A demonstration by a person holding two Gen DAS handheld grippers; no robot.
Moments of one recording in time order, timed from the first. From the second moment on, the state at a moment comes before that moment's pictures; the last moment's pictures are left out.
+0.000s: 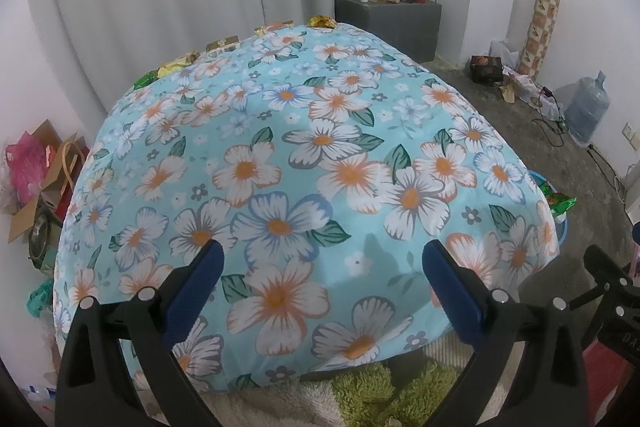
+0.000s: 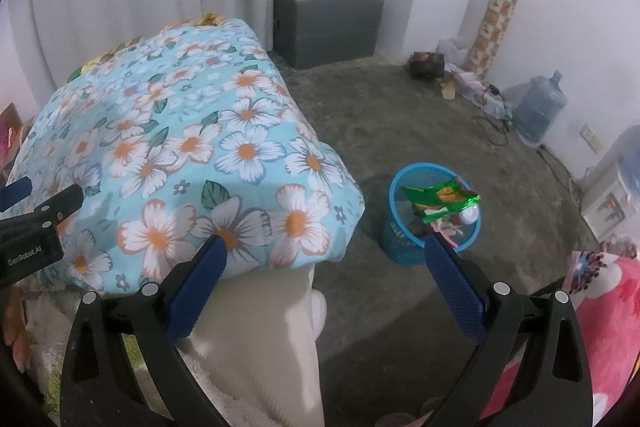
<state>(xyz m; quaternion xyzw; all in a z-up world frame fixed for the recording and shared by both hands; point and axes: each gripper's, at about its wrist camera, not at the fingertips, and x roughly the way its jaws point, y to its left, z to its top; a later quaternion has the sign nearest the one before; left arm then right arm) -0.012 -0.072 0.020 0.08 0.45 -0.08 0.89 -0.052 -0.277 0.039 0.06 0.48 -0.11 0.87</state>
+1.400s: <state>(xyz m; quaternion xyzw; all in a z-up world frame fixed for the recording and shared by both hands) -0.013 -0.076 0.016 0.09 0.45 -0.08 0.88 -0.054 -0.275 0.043 0.06 0.48 -0.11 0.87</state>
